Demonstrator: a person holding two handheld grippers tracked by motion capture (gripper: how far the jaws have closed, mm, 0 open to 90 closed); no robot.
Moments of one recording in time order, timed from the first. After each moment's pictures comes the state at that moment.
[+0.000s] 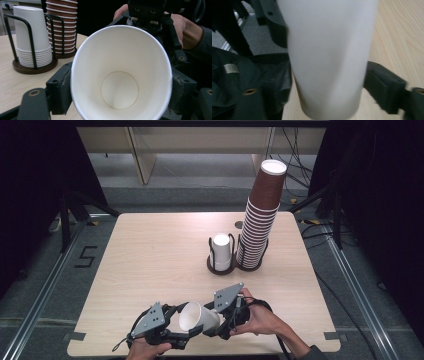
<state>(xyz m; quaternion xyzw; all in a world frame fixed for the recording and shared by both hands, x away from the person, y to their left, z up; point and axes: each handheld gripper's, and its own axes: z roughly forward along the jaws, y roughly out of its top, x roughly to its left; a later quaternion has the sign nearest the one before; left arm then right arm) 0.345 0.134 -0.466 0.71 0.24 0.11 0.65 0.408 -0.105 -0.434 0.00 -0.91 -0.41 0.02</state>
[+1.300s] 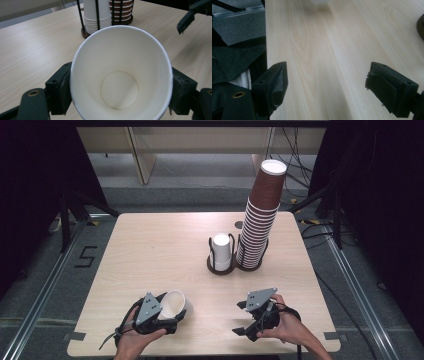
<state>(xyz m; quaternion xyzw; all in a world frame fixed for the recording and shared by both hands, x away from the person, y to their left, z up) 0.364 0.159 -0.457 0.77 0.34 0.23 0.48 0.402 -0.184 -0.455 -0.12 -0.92 -0.37 -0.03</state>
